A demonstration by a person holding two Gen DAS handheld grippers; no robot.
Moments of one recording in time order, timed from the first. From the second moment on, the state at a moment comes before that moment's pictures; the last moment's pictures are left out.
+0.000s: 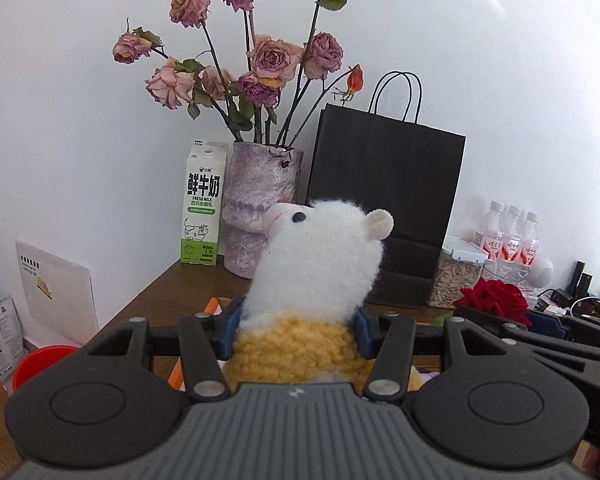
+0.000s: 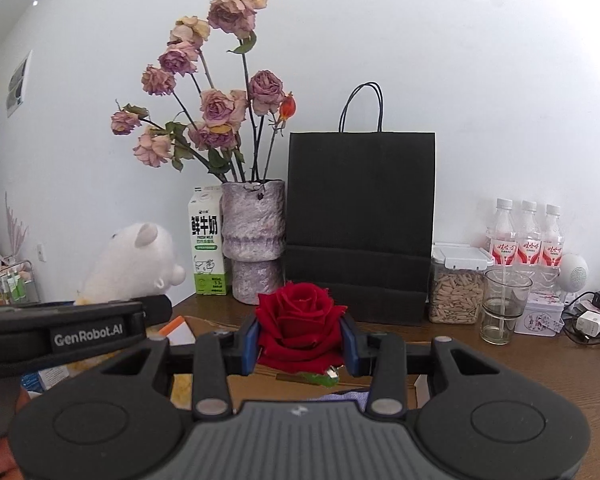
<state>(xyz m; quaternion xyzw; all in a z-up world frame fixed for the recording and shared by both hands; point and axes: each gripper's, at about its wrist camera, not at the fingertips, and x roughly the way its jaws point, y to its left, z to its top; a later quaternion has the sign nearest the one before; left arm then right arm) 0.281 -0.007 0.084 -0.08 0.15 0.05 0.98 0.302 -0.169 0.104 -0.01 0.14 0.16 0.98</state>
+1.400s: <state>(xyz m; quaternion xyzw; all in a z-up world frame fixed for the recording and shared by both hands) 0.273 -0.016 0.039 -0.01 0.08 0.14 0.99 0.327 -0.179 0.067 -0.02 0.17 0.14 0.98</state>
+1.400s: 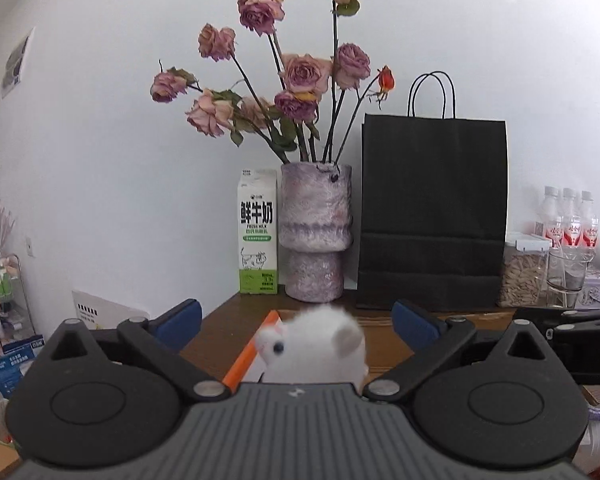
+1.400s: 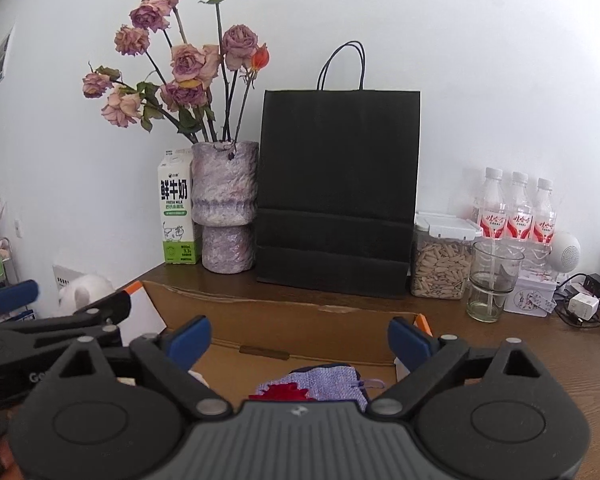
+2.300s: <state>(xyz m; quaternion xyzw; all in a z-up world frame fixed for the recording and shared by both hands) 0.249 -0.011 0.042 0.00 0.07 0.14 0.99 0.309 -0.177 0.069 -0.04 0.16 0.14 0.98</state>
